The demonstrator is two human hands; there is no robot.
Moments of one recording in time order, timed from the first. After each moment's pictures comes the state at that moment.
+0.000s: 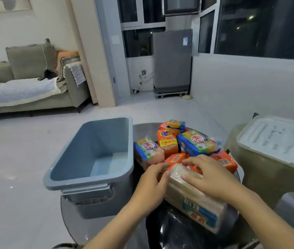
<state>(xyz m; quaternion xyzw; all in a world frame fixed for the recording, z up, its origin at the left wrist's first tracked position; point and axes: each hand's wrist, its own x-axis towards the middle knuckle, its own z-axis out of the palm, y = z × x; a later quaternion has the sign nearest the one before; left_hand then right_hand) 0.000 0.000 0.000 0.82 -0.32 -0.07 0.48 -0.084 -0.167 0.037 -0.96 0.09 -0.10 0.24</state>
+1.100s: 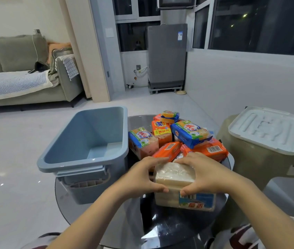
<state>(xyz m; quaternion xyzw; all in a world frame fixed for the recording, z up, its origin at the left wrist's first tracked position) 0.011 0.020 -0.003 0.78 -0.42 -0.19 0.42 -0.096 -0.169 0.028 -0.98 0.00 0.01 0.18</state>
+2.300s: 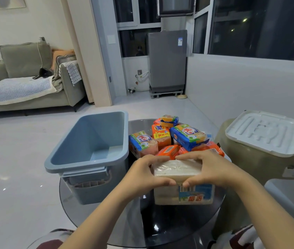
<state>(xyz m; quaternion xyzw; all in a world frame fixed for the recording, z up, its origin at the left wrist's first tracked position) -0.012 0.019 0.021 0.80 -0.40 -0.11 0.44 -0.115 -0.178 0.048 -0.94 0.01 -0.01 0.34</state>
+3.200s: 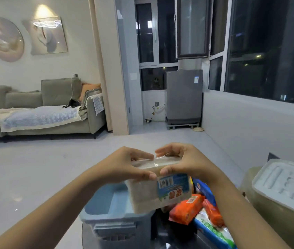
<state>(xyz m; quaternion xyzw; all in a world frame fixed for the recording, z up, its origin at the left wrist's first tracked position) 0.048 0.095 0.195 0.85 -0.39 -0.08 0.35 -0.012 -0.118 0.168 -0.84 -0.12 -0.12 0.51</state>
